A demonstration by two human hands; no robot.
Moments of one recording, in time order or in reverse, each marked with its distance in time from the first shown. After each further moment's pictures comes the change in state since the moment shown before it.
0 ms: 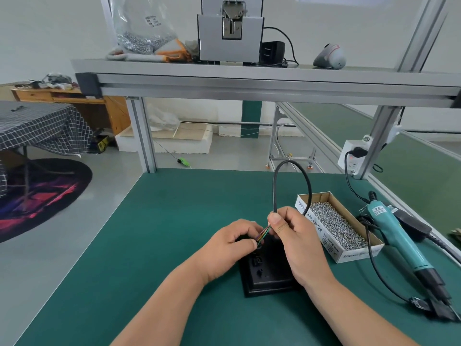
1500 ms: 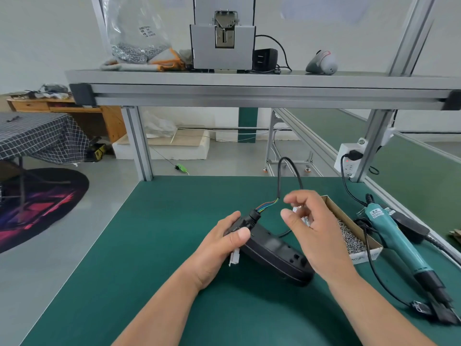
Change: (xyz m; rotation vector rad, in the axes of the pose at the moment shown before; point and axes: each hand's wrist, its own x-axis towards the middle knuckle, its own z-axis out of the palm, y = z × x) left_hand 0.002 -0.008 -0.009 -0.332 0.150 -0.123; right_hand 0.013 -0.022 -0.038 -0.213 0.085 -0.178
